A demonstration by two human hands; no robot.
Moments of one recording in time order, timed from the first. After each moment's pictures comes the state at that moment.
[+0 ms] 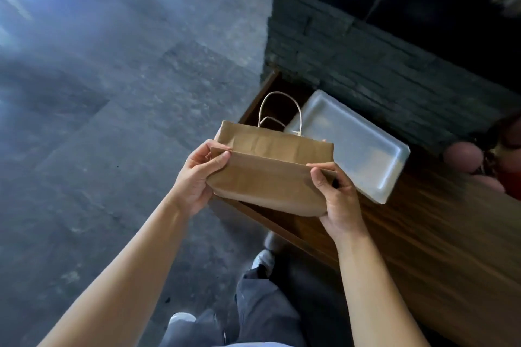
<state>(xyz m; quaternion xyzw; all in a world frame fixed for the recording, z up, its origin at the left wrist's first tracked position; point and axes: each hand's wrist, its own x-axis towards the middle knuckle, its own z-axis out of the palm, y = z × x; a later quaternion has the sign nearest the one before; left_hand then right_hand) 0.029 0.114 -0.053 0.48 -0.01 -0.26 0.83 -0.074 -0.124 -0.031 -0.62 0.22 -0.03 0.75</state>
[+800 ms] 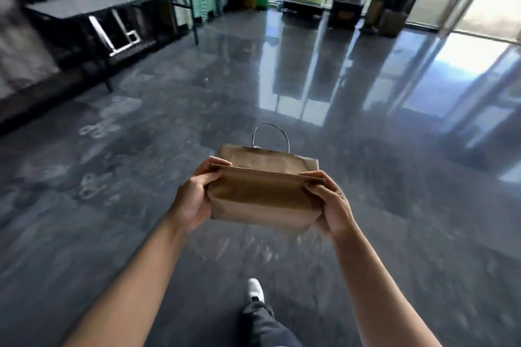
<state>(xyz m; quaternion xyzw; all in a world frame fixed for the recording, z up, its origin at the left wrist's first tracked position) -0.335 0.720 0.045 0.43 0.32 0.38 0.75 -0.104 0.601 0.045 -0.50 -0.31 0.49 0.64</state>
